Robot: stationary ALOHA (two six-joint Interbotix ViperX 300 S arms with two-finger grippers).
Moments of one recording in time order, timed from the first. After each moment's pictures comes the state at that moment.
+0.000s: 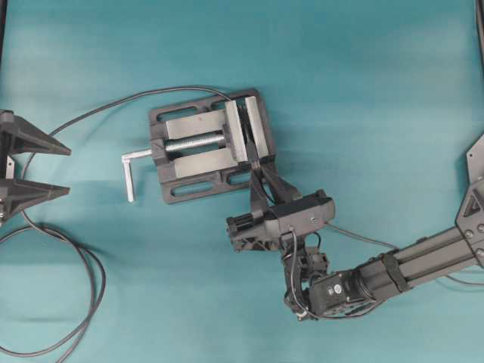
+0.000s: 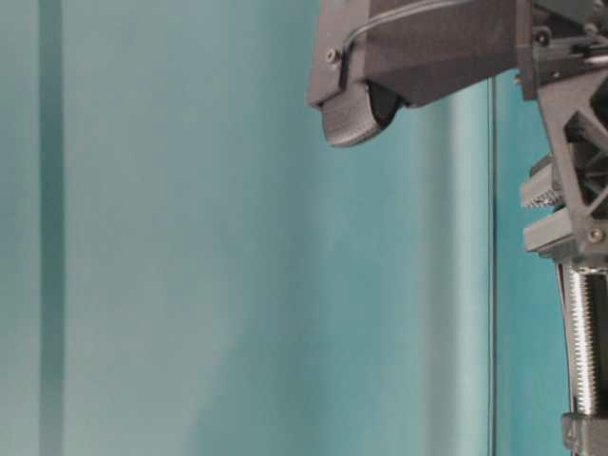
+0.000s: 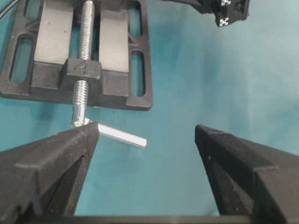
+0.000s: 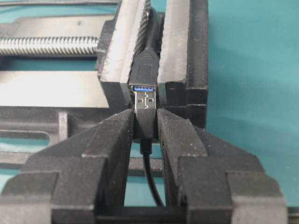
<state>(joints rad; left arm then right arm) 0.01 -1.17 1.39 -0.08 0.22 -0.20 0.44 0.62 0.24 1.87 -1.49 -0.59</state>
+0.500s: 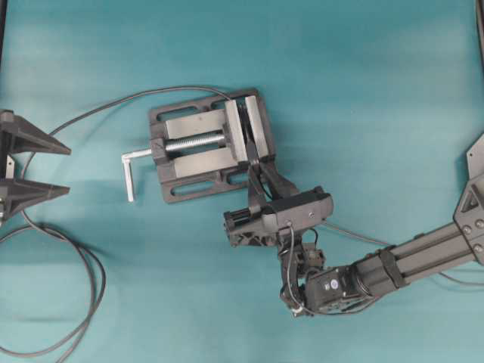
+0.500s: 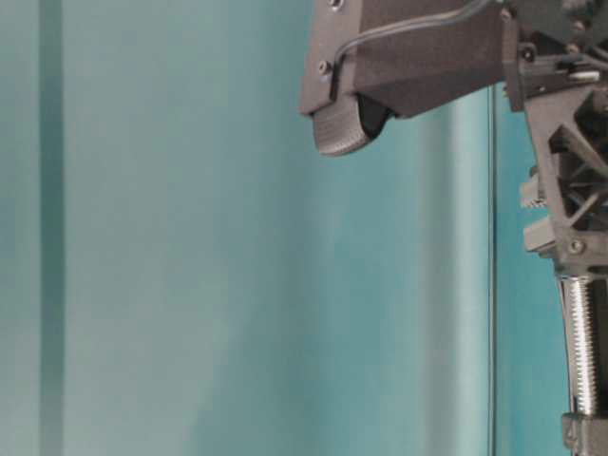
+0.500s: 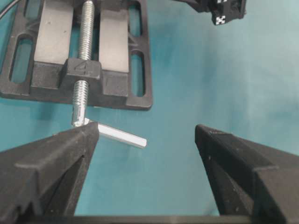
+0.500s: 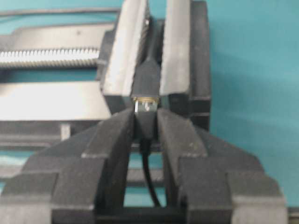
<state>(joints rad) 0.01 -1.17 1.39 -0.08 0.22 -0.20 0.42 0.62 0.23 1.87 -1.49 -0.58</state>
